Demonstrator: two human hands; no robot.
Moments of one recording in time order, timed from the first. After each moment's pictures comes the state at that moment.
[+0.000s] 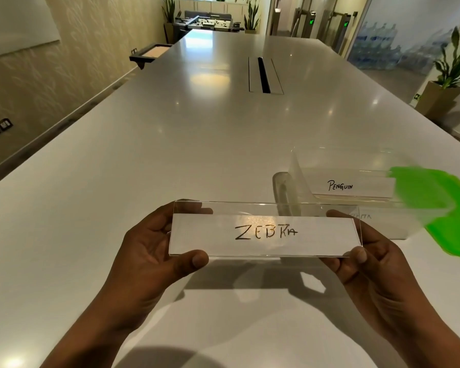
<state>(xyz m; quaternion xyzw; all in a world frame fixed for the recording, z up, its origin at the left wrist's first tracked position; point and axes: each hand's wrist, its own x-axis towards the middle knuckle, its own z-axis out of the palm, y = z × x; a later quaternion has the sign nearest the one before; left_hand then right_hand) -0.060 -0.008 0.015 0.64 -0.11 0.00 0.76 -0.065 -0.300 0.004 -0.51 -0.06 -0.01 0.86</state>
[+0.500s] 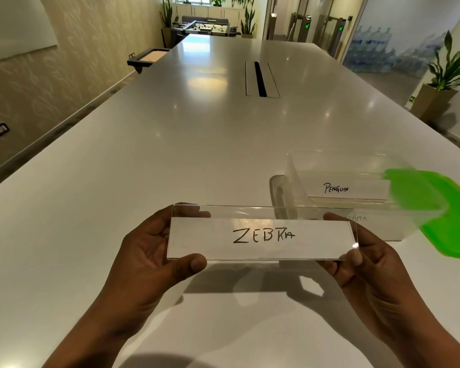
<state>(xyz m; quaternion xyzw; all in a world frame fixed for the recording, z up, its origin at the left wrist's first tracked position) -0.058 -0.009 0.014 0.65 -0.11 0.01 0.75 -0.067 -0.301 0.004 -0.51 -0.05 -0.01 0.86</state>
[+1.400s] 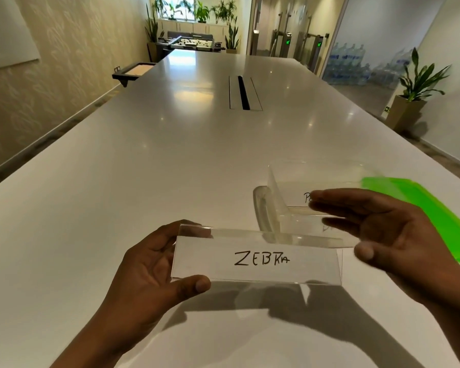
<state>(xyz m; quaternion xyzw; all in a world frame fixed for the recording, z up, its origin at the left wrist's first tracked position) -0.055 -0.024 0.015 0.68 -0.15 -0.01 0.72 -0.060 -0.337 0.080 -0.75 -0.21 -0.06 0.62</state>
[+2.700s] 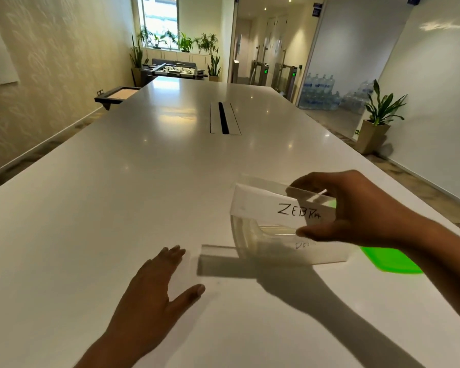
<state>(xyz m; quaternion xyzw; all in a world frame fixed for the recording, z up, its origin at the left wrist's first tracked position) -0.019 -0.045 -0.050 0.93 -0.14 0.04 0.33 -0.017 -0.366 0.139 -0.96 -0.20 -0.09 0.17</state>
